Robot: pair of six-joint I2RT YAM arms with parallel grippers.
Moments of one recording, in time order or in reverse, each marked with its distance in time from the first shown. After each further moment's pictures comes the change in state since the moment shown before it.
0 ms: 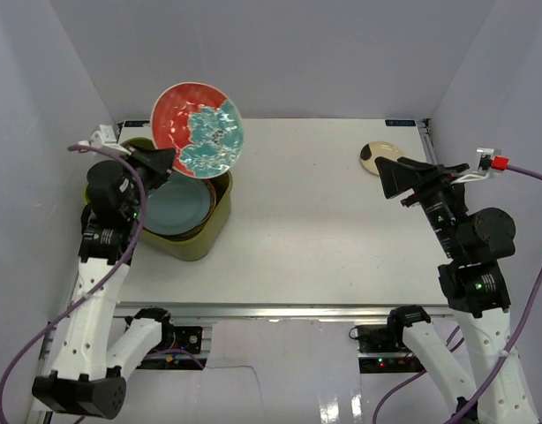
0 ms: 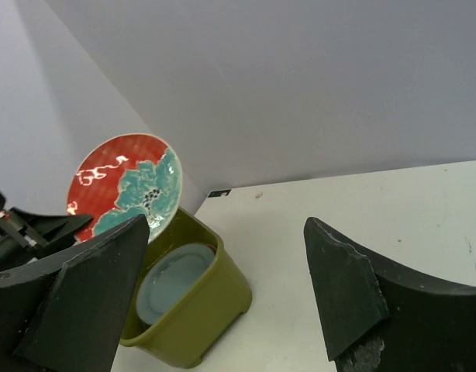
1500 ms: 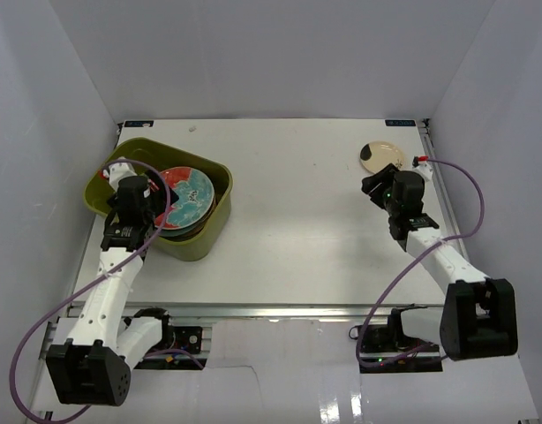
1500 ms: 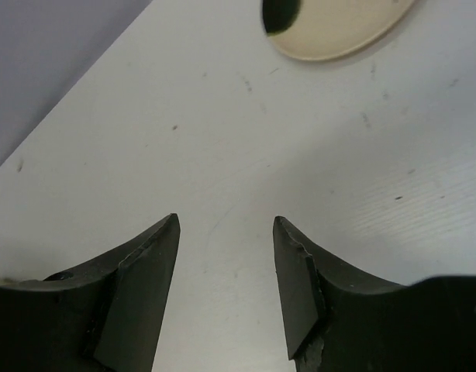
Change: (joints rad) left arm 0.097 0.021 -0.293 -0.155 -0.418 0.262; right arm -0.072 0.602 -0.330 0.263 0.272 0.084
